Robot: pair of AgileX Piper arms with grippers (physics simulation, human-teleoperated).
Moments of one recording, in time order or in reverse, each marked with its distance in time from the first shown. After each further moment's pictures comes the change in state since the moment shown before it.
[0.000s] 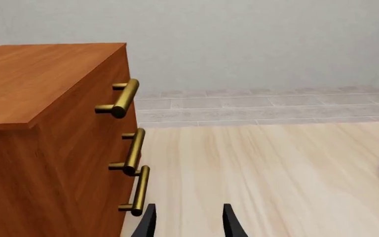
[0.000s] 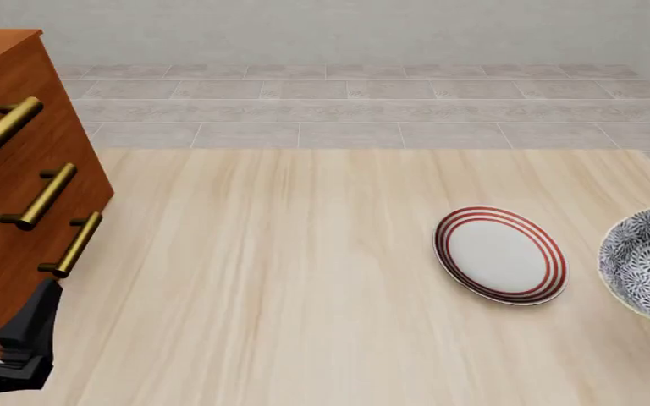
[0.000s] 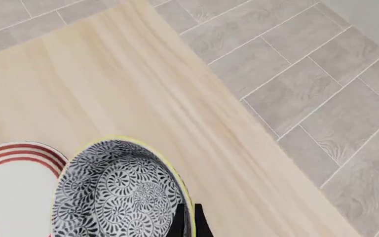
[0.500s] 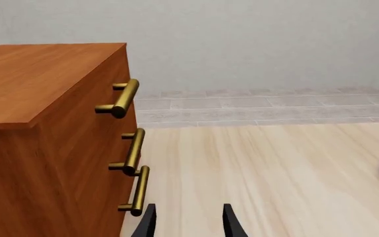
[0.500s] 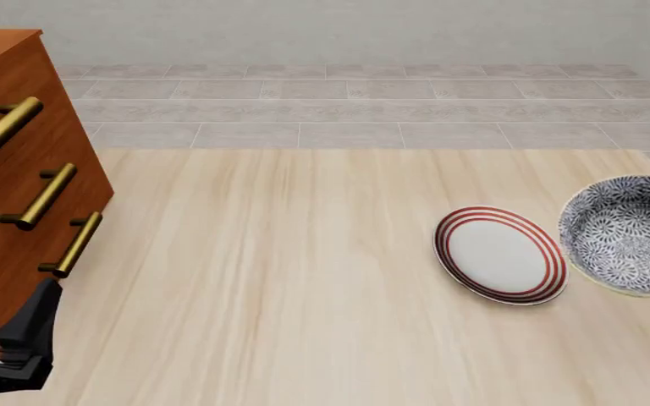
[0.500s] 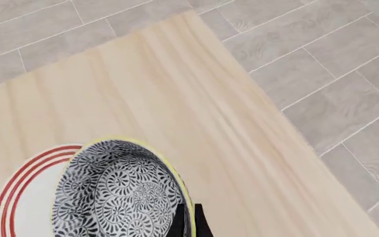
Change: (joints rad) left arm -0.001 -0.005 0.000 0.003 -0.004; right arm 0.176 0.055 -0.053 -0.019 0.101
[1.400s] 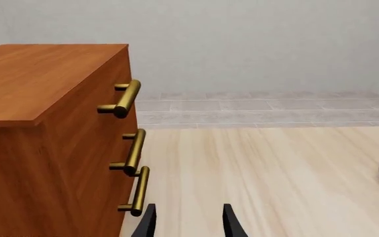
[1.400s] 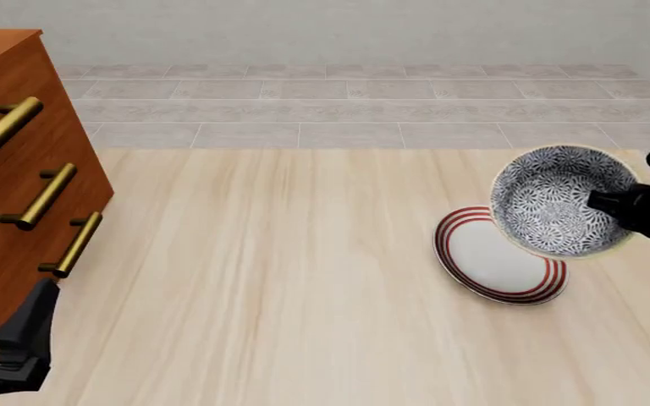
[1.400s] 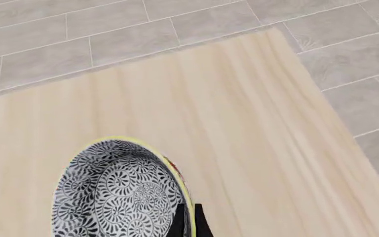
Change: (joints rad) left arm 0.004 -0.021 0.001 0.011 -0.012; right arm 0.265 0.134 -0.111 -0.039 0.057
